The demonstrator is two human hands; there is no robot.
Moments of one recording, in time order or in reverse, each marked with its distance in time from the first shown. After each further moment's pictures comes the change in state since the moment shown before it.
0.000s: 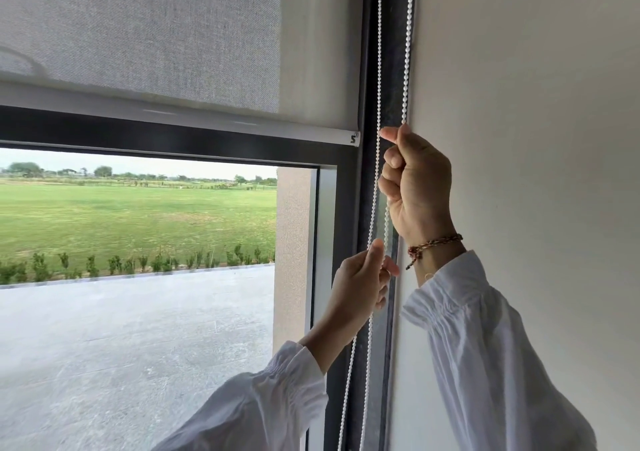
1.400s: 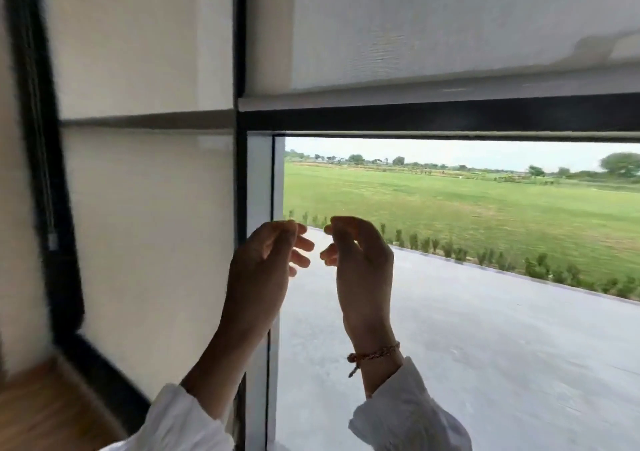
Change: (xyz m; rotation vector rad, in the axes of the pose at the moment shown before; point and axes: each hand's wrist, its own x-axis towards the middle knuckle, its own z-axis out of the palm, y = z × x) left_hand -0.433 0.280 -0.583 0.879 1.188 0.257; right_hand -0.407 0.189 0.615 0.202 -0.546 0.311
